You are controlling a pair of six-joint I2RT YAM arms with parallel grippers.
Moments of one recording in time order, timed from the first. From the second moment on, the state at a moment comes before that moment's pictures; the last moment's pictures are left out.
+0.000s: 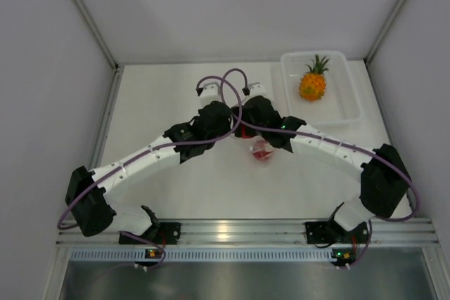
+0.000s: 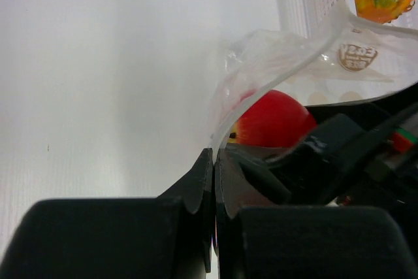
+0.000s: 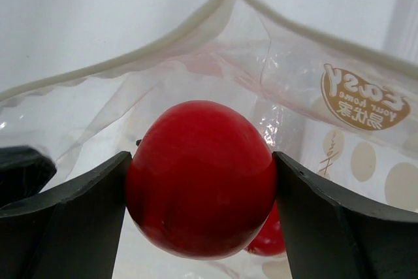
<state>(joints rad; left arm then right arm) -0.86 1.37 1.15 -0.38 -0.50 -0.72 0.83 1.54 1.16 -0.28 0.32 0.38</state>
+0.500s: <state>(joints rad) -0.84 1.33 1.12 -0.39 -0.51 -0.73 0.85 1.38 1.10 -0.20 0.22 0.39</state>
